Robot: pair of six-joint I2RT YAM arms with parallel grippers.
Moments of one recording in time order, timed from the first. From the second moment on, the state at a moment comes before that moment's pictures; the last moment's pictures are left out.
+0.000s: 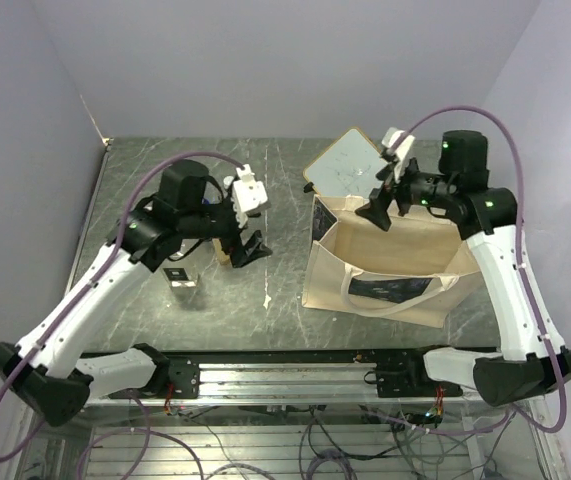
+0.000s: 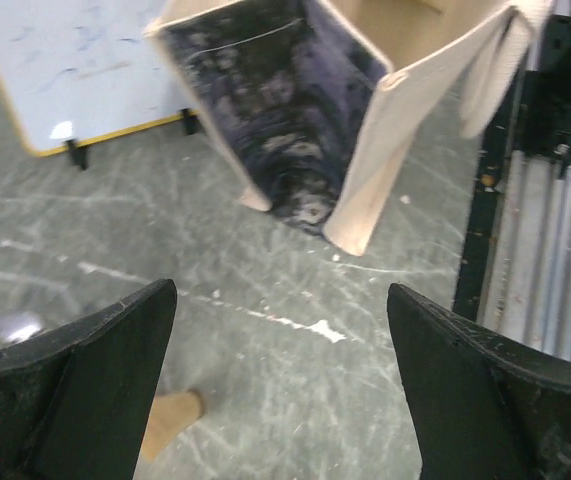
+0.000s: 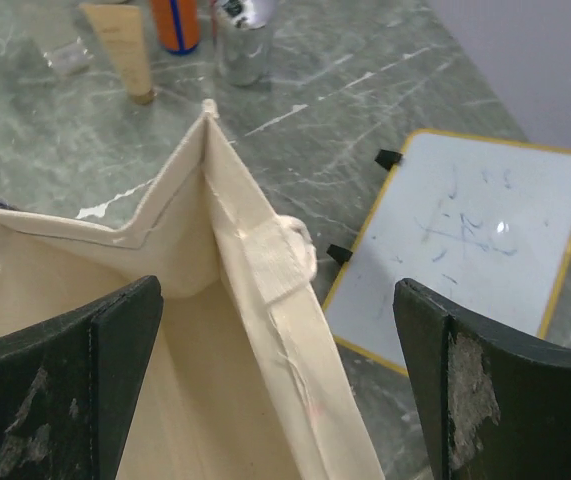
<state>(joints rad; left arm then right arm) -0.57 1.11 1.29 -0.66 0.56 0.42 0.15 1.22 1.51 -0.84 -0.68 -0.54</state>
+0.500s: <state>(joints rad) -0.82 1.37 1.29 -0.52 0.62 0.44 0.34 1.42 1.51 -0.88 -0.51 -0.76</state>
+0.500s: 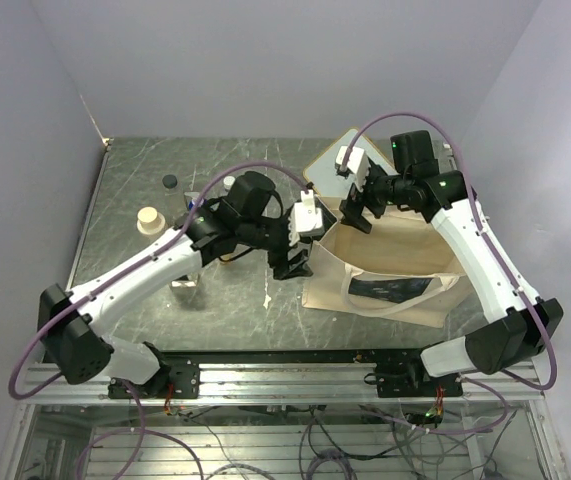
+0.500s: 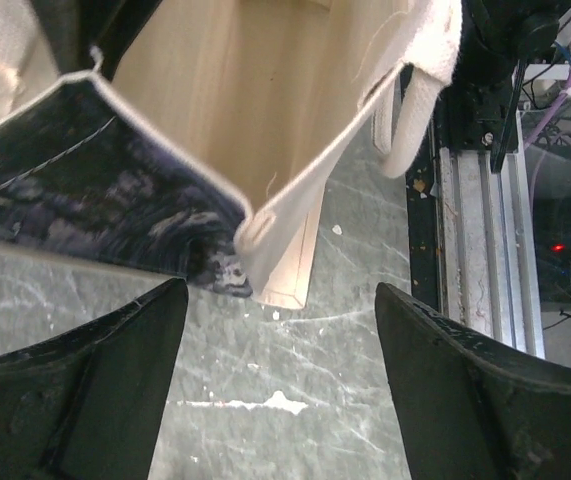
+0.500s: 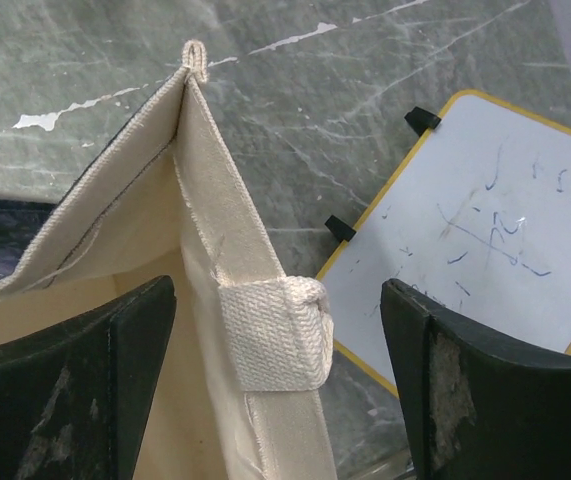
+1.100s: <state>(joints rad) -0.86 1.37 1.16 -0.27 0.59 0.37 0.35 1.39 1.41 -0.74 -0.42 -0.71</state>
